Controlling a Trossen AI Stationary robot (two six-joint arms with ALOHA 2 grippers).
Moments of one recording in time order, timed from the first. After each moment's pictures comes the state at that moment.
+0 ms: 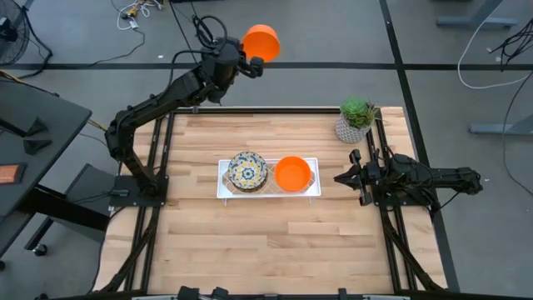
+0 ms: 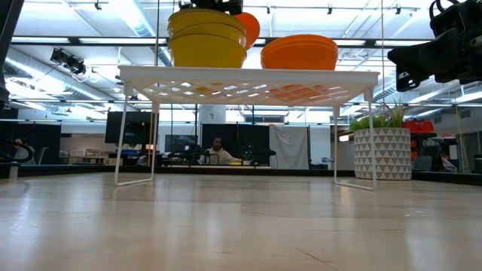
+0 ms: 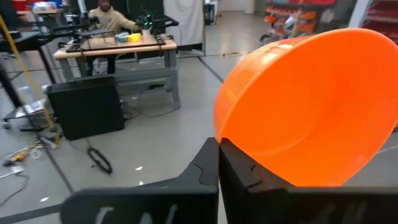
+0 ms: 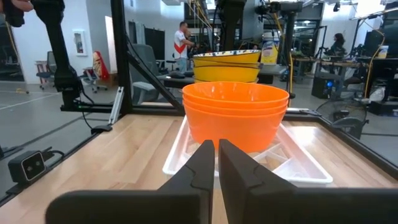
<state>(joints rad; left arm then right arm) 0.46 1.69 1.86 -0.37 -0.82 -0.19 0.00 0.00 0.02 0.04 -0.13 -0.01</state>
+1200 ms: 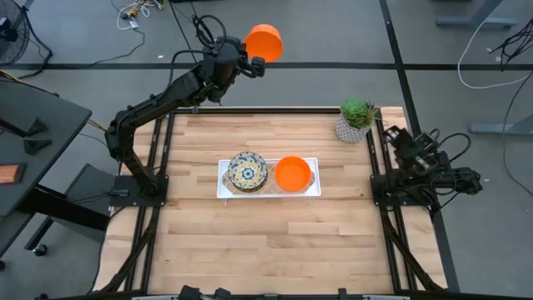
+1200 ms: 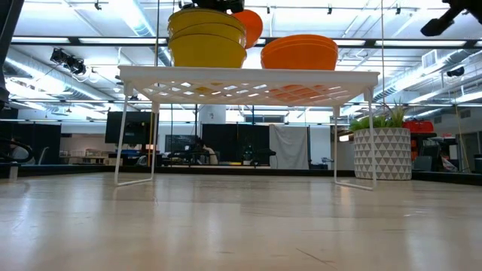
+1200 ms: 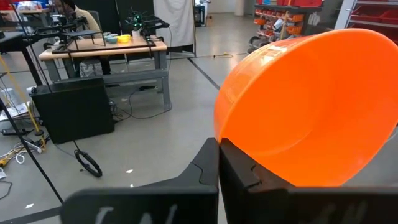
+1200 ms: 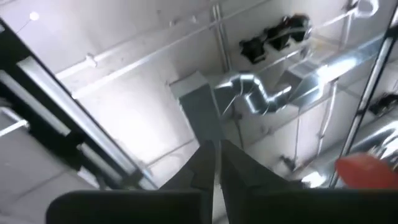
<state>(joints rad) 0.46 1.69 1.86 -0.34 -0.78 -0.19 0.00 0.00 0.02 1.11 0.22 0.45</state>
